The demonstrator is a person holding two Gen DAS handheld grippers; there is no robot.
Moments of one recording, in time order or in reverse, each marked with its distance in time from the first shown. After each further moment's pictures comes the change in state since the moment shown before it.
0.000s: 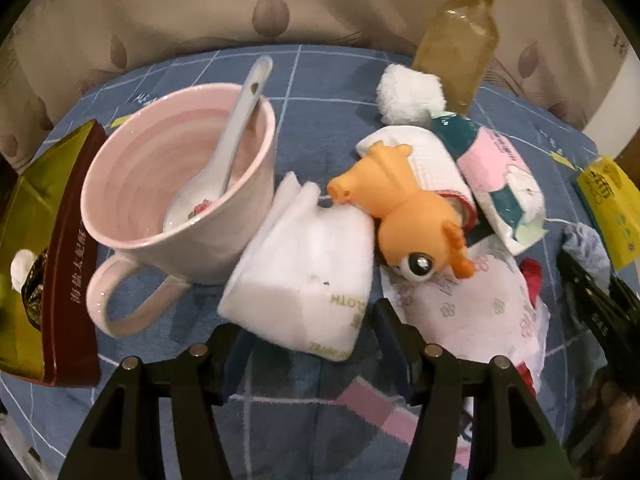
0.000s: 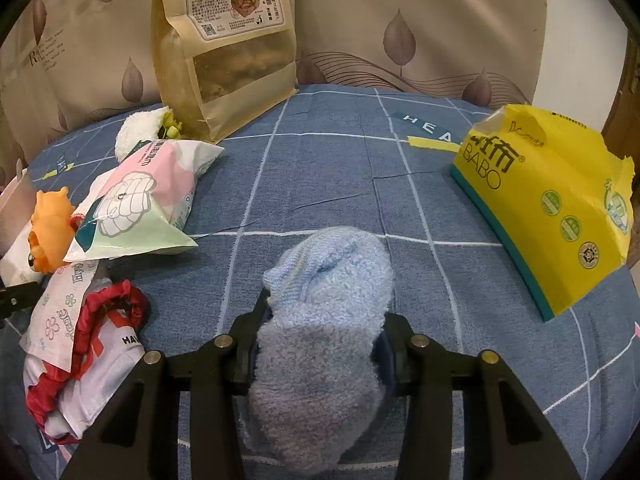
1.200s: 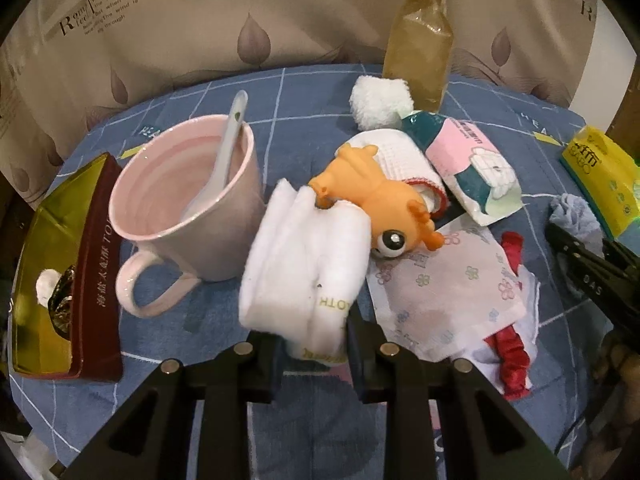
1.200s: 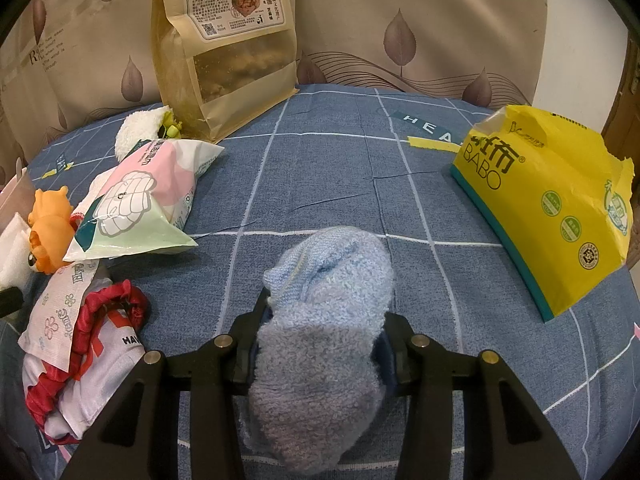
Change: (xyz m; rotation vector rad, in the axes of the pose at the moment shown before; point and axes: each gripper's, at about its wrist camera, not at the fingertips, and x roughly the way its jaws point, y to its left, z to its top) left arm -0.034 -0.015 -0.026 0.110 -0.082 0.051; right arm 0.001 -0.001 -0.001 -0.002 -0.003 0.003
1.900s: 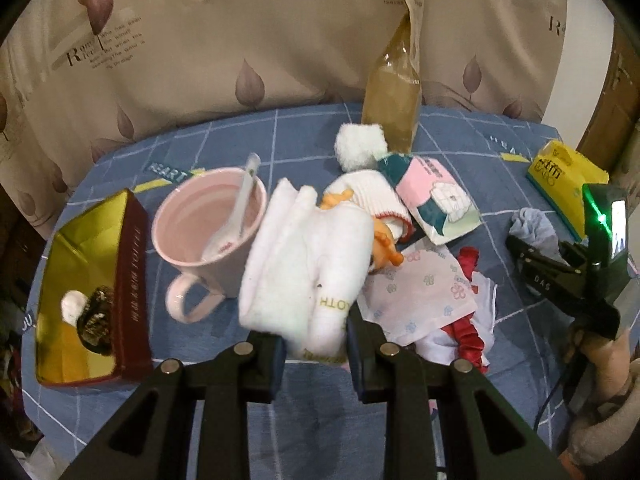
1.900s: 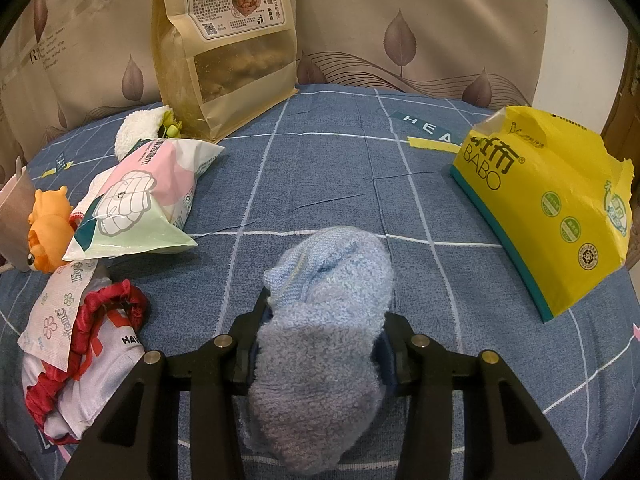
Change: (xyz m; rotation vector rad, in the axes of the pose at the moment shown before) left arm -0.059 0.008 0.001 0.042 -0.102 -0.031; right arm 0.000 -0.001 0.000 -0.002 -0.002 0.001
